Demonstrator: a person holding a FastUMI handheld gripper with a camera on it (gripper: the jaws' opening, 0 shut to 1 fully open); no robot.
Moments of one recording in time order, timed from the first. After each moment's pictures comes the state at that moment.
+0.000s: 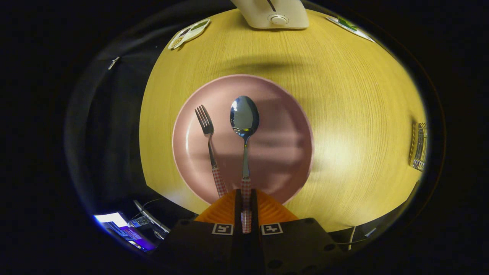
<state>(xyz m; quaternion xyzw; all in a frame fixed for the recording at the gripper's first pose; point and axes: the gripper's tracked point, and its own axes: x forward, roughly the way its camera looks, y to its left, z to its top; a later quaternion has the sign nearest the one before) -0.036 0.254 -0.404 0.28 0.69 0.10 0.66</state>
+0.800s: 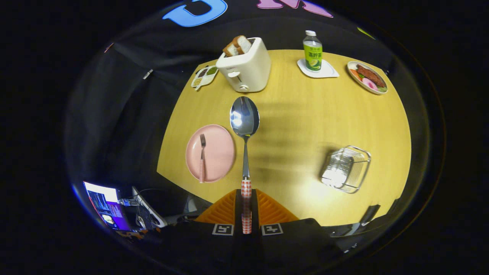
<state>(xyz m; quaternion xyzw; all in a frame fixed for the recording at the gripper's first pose) -0.070 0.015 -0.290 0.23 0.61 0.13 0.75</state>
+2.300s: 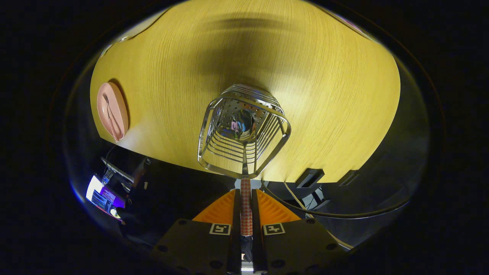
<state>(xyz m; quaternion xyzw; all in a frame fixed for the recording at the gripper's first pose) -0.117 -0.122 -0.394 0.11 0.89 0.08 0.43</state>
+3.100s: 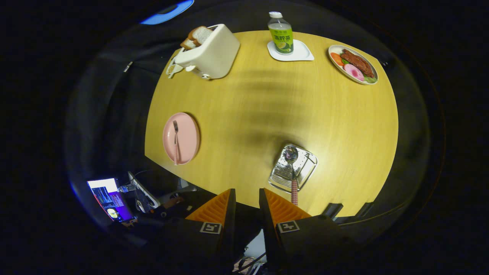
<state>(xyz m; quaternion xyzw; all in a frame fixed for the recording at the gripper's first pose) -0.044 -0.054 -0.288 0.22 0.69 0.16 0.67</state>
